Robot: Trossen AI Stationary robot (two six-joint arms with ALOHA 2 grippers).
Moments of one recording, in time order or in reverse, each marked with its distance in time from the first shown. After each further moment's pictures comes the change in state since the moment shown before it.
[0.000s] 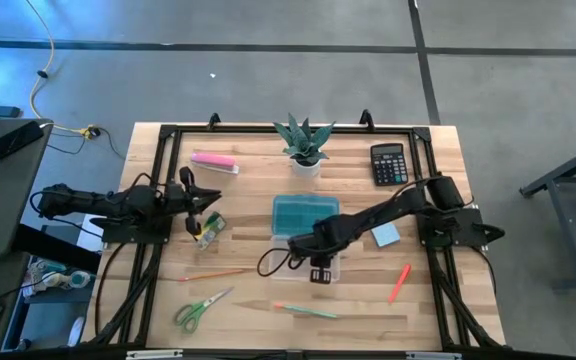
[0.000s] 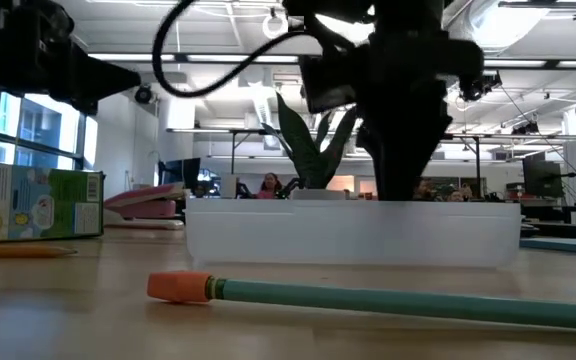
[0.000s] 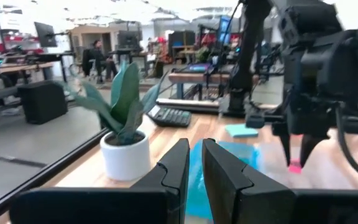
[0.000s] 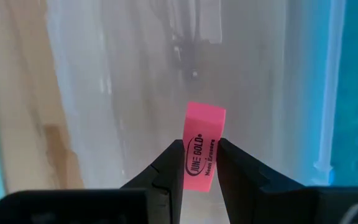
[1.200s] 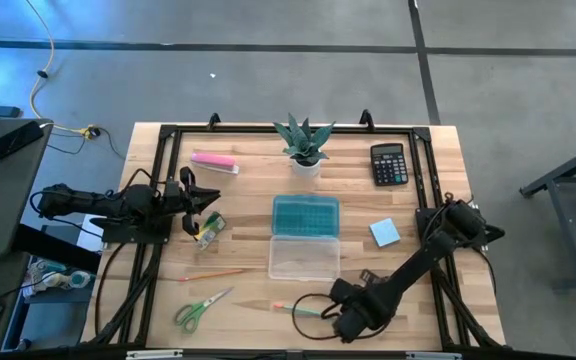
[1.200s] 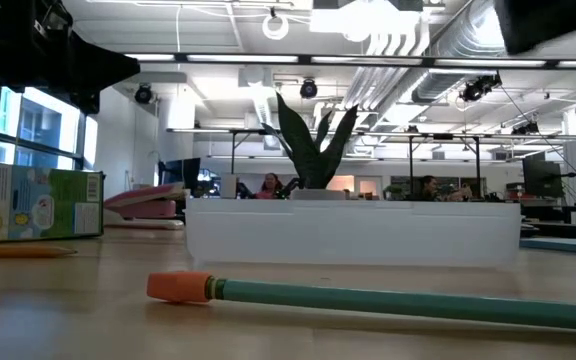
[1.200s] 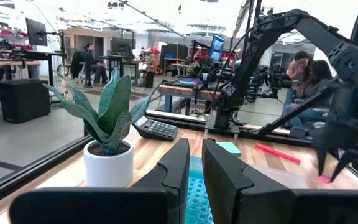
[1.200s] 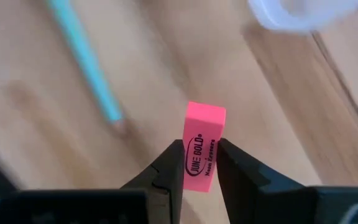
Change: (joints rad) left arm 0.000 0.000 -0.001 0.068 0.036 -0.090; right arm 0.463 -0.005 -0.011 -0.059 0.179 0.900
